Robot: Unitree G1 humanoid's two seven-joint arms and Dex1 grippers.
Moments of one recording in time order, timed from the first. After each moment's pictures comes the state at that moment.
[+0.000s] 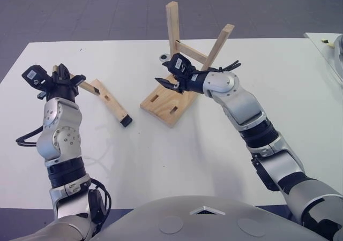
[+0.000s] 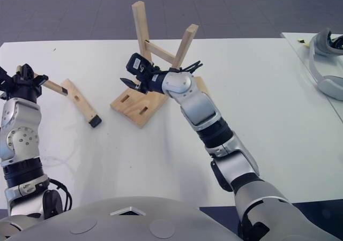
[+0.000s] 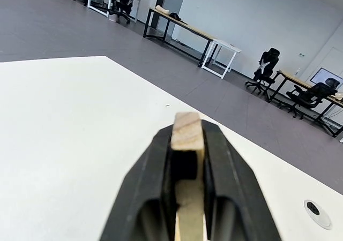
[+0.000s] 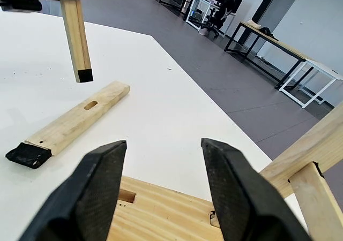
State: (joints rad) left arm -0.18 0.29 0.43 -0.13 -0.65 0.39 0.27; right arm -0.63 -0.23 0.44 -0.04 0.08 0.54 0.57
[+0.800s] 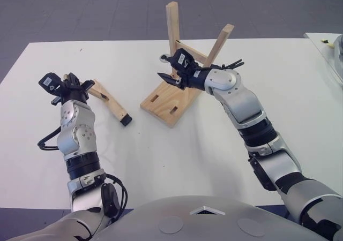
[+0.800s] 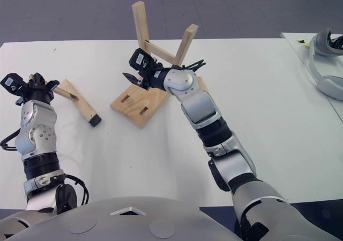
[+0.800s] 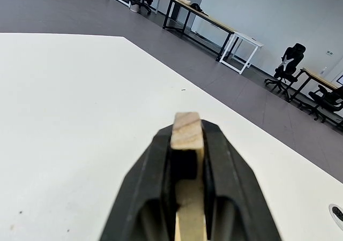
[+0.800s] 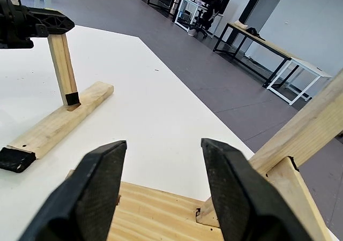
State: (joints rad) left arm -0.24 0.16 0.45 -0.01 -0.50 0.32 0.29; right arm -0.63 -0.20 0.39 -0.02 0.03 0.54 0.57
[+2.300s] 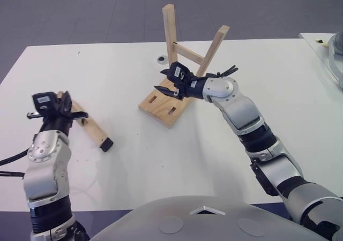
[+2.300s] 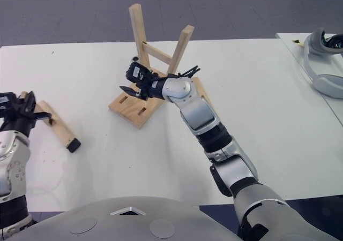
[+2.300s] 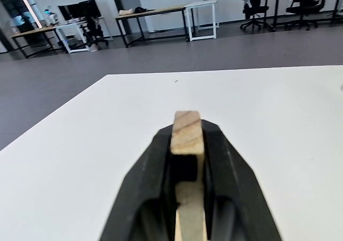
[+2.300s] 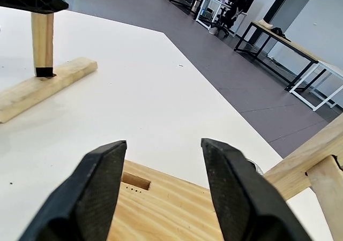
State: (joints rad) left arm 0.20 0.38 0.50 -0.46 -0.32 0.58 0.00; right arm -0.58 -0.22 0.44 -0.05 0.03 0.52 0.65
